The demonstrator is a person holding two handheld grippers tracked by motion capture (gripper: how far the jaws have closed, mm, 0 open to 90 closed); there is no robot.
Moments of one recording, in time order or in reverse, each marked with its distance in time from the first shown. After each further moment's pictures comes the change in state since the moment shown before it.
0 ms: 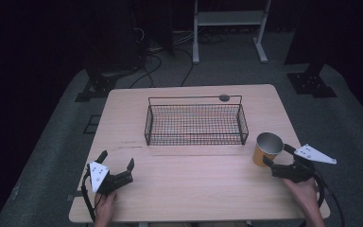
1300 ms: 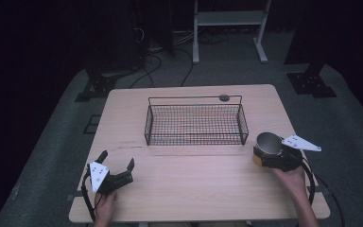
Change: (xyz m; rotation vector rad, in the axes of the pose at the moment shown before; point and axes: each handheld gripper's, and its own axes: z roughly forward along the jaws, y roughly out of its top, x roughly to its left) left arm 0.000 0.000 0.000 -0.001 -0.003 0.002; right arm 0.008 0.019 0.033 0.015 0.004 -0.034
